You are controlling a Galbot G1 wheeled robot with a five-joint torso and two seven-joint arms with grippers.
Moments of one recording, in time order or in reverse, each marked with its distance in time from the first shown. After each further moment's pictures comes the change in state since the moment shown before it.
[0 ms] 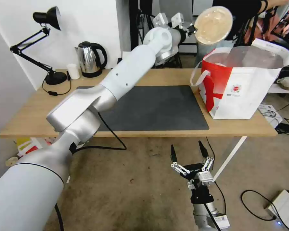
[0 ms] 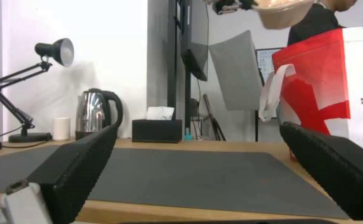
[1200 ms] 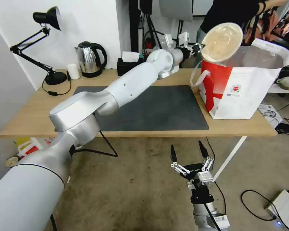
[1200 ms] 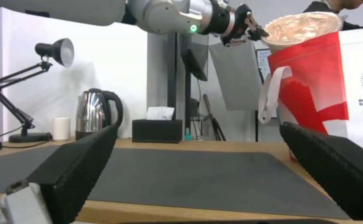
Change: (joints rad) left arm 0.026 -0.001 0.211 0.073 -0.012 -0.078 0.154; right arm 0.000 0.000 0.000 0.000 0.000 0.000 0.000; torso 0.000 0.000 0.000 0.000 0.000
